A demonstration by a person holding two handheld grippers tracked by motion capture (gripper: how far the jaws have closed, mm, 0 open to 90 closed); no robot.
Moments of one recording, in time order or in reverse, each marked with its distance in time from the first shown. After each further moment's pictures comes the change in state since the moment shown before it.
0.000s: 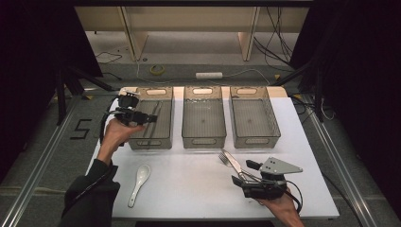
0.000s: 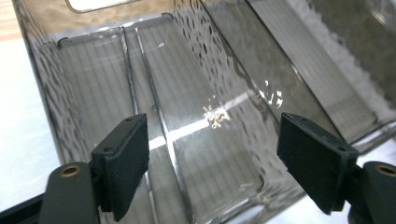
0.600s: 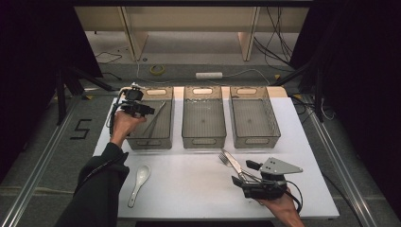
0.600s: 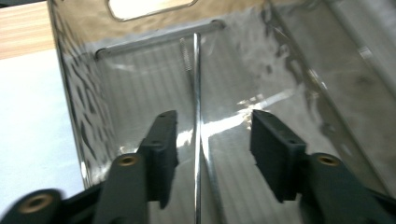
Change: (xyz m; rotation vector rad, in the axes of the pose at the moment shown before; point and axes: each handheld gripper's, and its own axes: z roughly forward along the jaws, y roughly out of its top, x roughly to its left) left arm 0.026 0.025 0.048 0.024 0.108 -0.043; right arm 0.000 0.000 0.000 0.000 0.004 -0.003
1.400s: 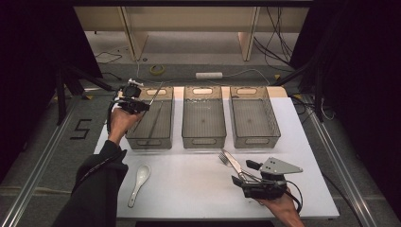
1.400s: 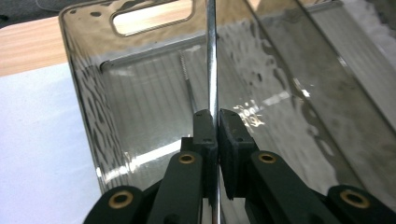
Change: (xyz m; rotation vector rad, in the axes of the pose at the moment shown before) left arm 0.000 0.007 -0.013 -0.011 -0.004 0.029; right arm 0.000 0.000 0.000 -0.001 -0.002 0.001
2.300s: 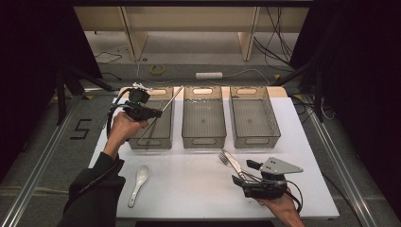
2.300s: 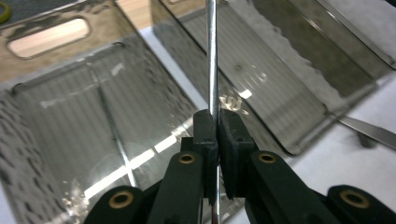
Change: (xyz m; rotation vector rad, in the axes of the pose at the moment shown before) left arm -0.049 -0.007 -0.048 -0.015 -0.199 0.148; right arm -0.001 0.000 0.000 0.000 -0.007 0.001
